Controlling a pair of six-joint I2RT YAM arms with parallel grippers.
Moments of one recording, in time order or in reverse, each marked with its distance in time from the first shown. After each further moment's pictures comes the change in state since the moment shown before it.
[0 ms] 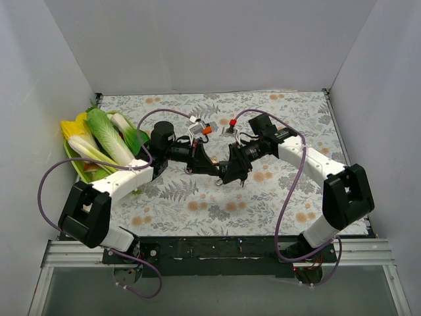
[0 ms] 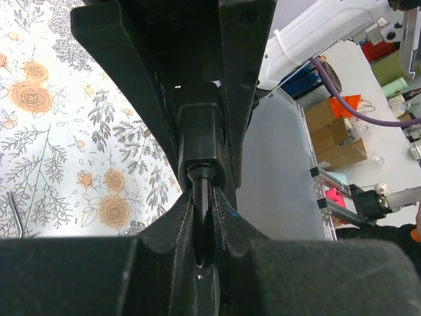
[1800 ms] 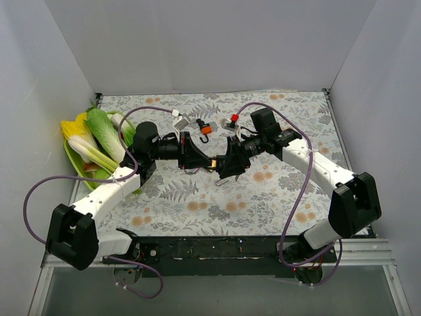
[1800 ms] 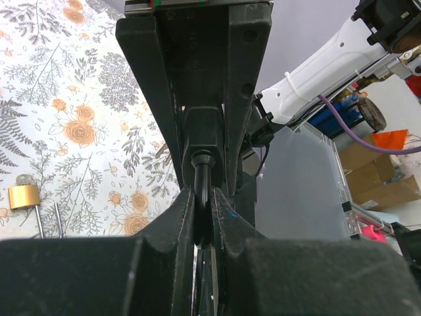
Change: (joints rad) left arm 0.063 -0.209 -0.029 -0.047 -0.120 0.012; right arm 0.027 -0.087 0.000 0.162 0.034 0.009
